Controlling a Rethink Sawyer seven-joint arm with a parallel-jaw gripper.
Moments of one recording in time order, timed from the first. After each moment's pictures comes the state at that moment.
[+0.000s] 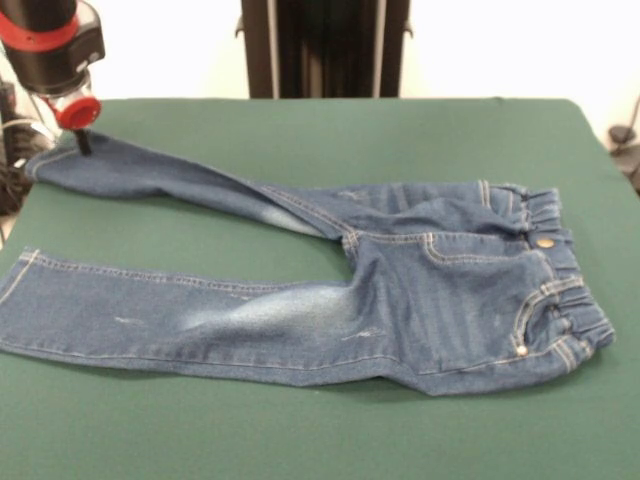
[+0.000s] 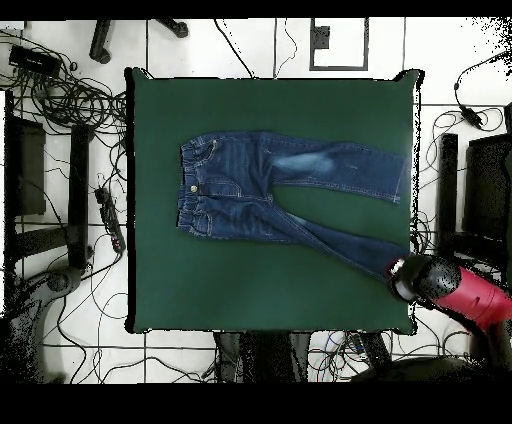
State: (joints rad) arm -0.70 -0.38 -0.16 1.53 -0.31 0.57 2.09
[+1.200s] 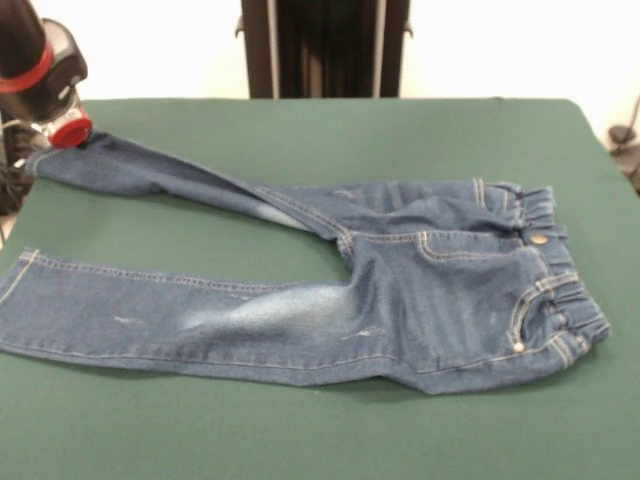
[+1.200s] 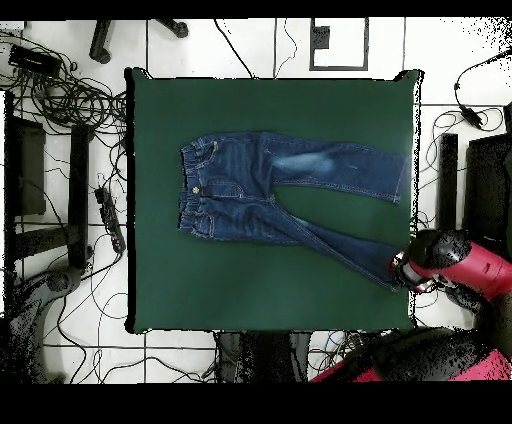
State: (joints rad) arm -0.69 -0.26 -0.16 1.30 -0.28 0.93 2.09
